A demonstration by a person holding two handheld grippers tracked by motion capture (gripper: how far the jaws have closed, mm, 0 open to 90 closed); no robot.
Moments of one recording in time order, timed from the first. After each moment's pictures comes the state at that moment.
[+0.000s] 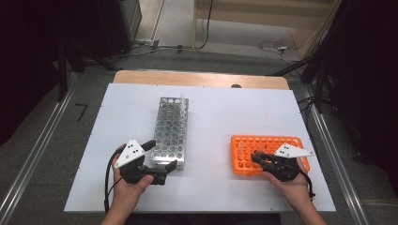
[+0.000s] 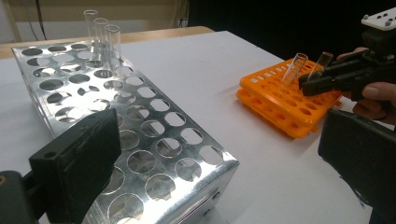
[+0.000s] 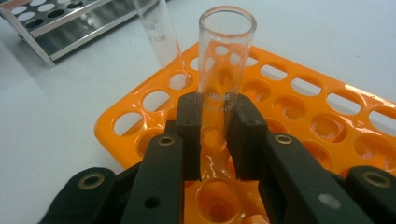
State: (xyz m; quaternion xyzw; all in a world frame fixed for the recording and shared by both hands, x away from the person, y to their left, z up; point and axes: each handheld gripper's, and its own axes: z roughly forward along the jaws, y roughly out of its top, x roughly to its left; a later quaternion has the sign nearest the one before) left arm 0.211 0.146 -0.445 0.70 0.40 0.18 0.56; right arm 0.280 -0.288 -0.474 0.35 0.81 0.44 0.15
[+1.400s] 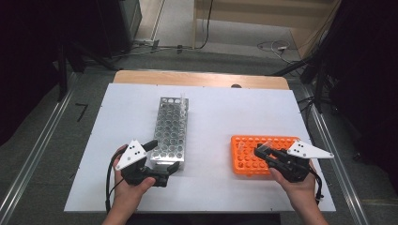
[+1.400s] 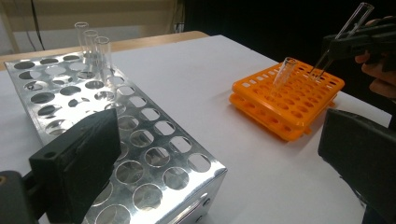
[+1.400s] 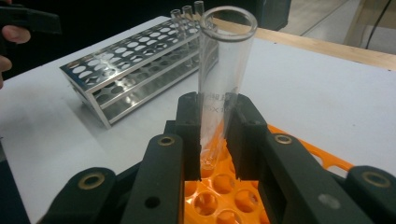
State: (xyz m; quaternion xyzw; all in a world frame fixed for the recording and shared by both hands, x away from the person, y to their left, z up) left arm 0.206 0.138 -0.438 0.71 0.38 0.19 0.57; right arm 0.256 -0.283 -0.422 0.32 0.78 0.52 0.16
